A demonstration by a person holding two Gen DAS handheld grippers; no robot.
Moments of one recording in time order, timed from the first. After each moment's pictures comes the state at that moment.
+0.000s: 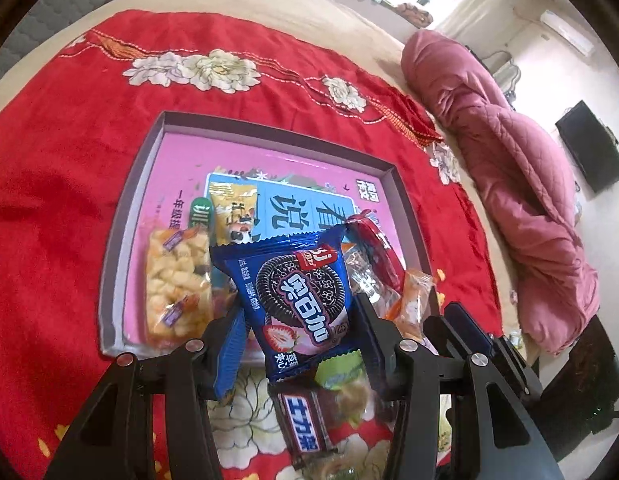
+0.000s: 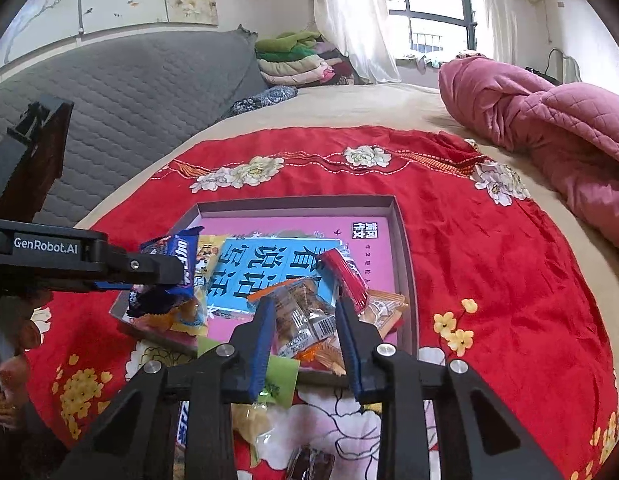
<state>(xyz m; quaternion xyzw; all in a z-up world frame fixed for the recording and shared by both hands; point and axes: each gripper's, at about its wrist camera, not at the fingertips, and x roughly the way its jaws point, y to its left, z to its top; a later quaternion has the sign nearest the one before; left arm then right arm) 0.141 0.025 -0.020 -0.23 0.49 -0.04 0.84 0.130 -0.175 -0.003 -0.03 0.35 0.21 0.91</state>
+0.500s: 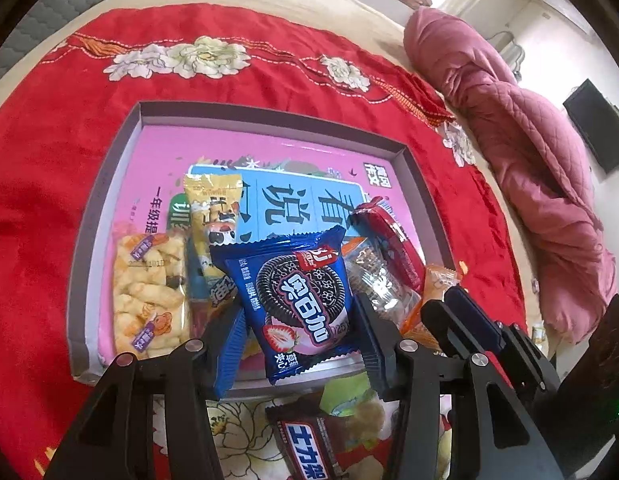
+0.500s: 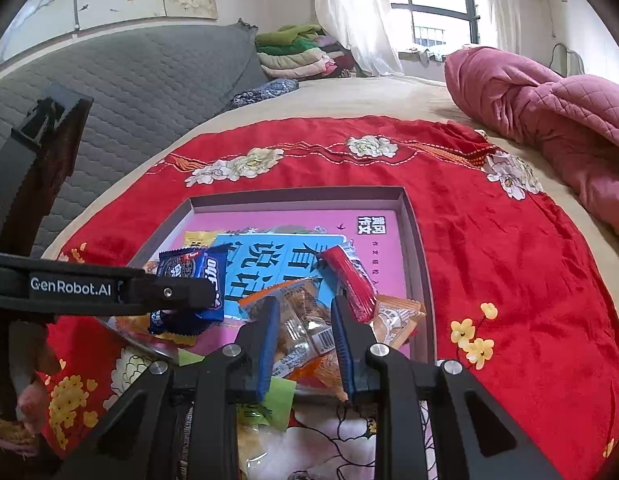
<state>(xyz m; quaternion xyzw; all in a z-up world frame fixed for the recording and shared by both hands) 0.161 0.007 -0.045 -0.20 0.51 -0.04 0.83 0.147 -0.169 -0.022 -0.03 0.36 0.21 0.91</state>
